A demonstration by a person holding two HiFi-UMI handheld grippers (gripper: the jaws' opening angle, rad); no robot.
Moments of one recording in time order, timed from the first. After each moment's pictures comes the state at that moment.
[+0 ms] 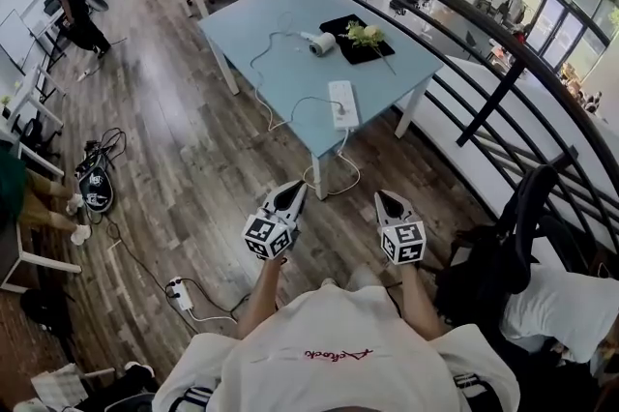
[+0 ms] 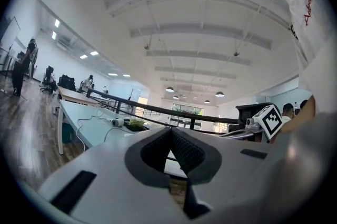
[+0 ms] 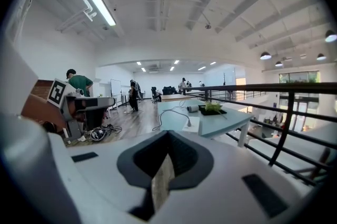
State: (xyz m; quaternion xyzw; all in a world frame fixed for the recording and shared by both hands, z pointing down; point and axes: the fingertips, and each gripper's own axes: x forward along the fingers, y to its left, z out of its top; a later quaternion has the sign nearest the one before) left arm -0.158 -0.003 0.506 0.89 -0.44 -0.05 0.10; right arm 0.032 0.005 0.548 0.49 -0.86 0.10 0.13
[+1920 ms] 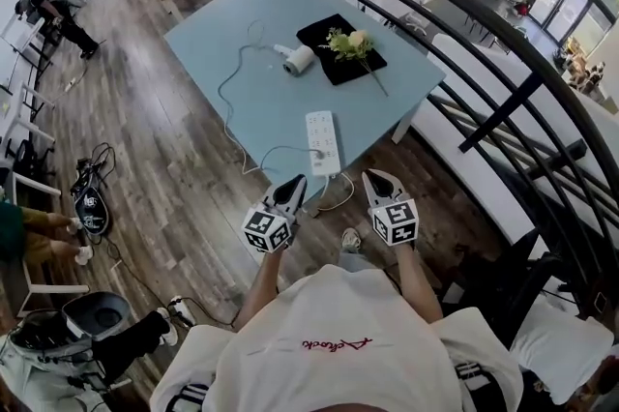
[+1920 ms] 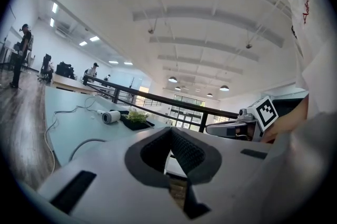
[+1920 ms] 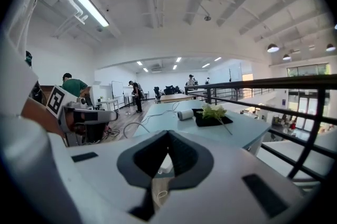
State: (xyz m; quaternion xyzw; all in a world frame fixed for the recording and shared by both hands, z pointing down) left arm -0.092 -0.247 0.543 0.89 -0.43 -0.01 0.14; right arm 0.063 -0.258 0.557 0.46 -0.87 0.11 0.12
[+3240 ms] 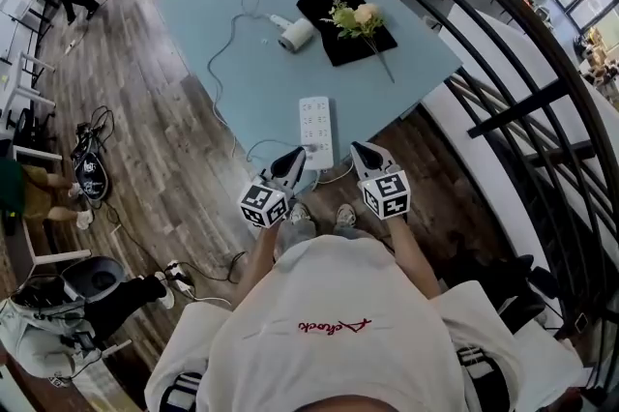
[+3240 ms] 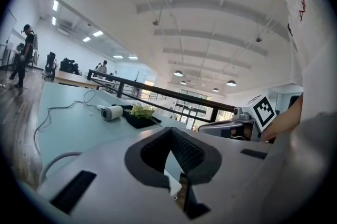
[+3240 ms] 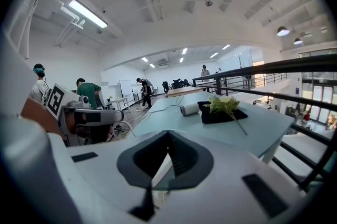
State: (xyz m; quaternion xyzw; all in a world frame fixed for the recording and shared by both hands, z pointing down) left arm -0.065 -0.338 0.563 0.88 -0.45 0.02 0.17; right arm 0.055 -0.359 0.586 0.39 -0.90 0.15 0.14
